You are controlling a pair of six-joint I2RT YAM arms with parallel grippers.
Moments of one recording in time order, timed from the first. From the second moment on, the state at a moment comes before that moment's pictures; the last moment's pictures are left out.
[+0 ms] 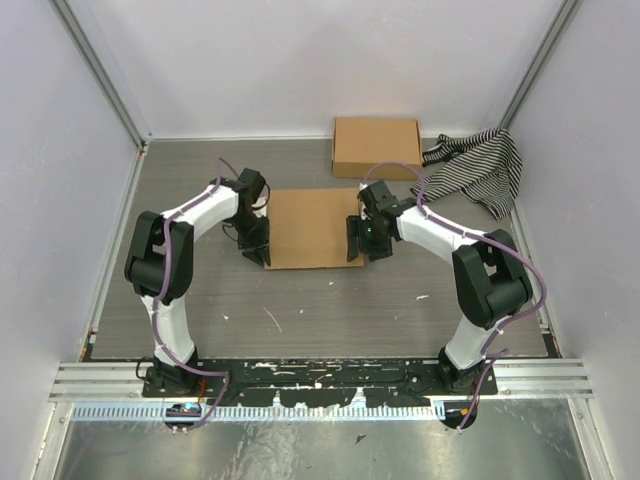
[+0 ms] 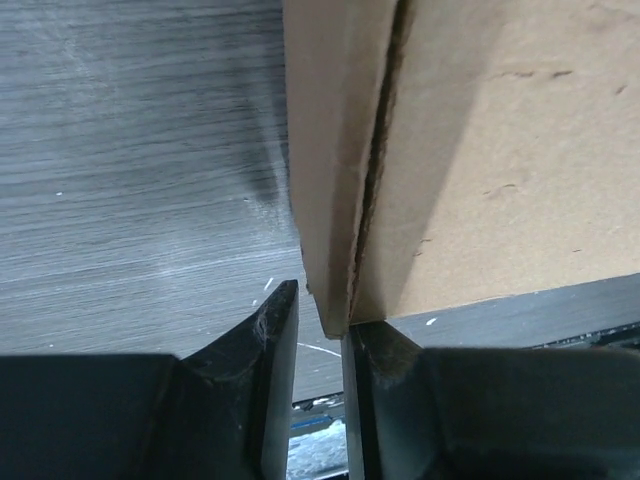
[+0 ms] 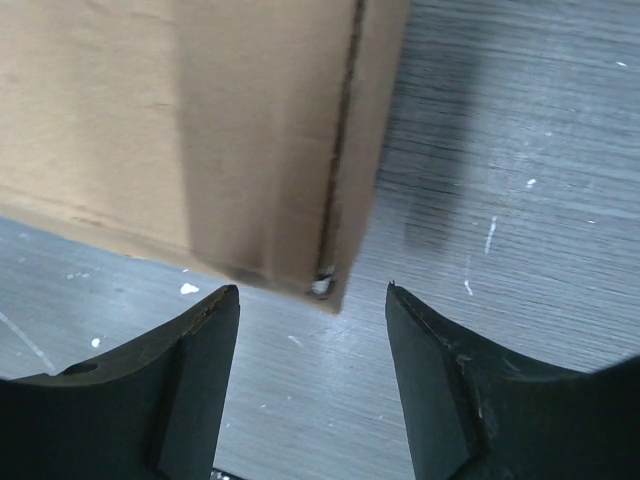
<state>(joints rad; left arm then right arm) -0.37 1.94 1.40 -0.95 0.24 -0.41 0.47 1.72 1.15 -0.60 -0.15 0.38</state>
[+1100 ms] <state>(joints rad) -0.44 2.05 1.61 -0.62 0.35 -0.63 0.74 1.61 0.97 -0.40 0.19 0.63</state>
